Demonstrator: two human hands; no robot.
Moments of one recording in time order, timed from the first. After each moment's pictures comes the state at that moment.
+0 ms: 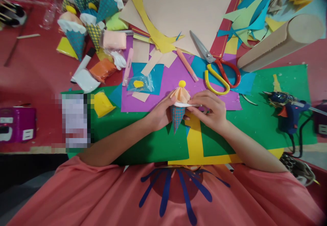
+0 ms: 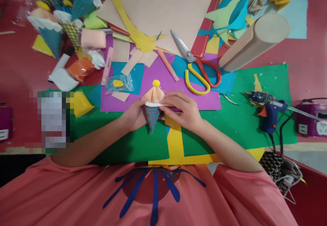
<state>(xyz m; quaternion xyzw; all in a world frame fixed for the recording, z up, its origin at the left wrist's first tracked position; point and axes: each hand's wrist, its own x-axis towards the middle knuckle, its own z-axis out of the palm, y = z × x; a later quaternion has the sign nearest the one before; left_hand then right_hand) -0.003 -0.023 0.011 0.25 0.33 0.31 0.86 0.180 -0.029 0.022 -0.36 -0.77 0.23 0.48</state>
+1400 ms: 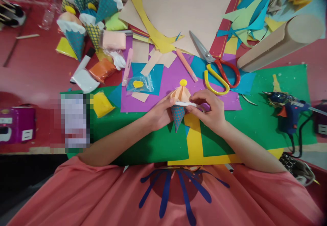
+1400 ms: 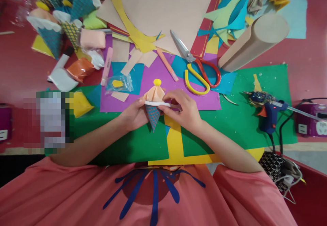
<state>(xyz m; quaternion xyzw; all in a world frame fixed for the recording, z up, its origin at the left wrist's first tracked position) -0.001 -0.022 0.013 0.18 0.32 0.36 0.86 0.178 -0.033 0.021 -0.43 -0.74 0.27 0.45</state>
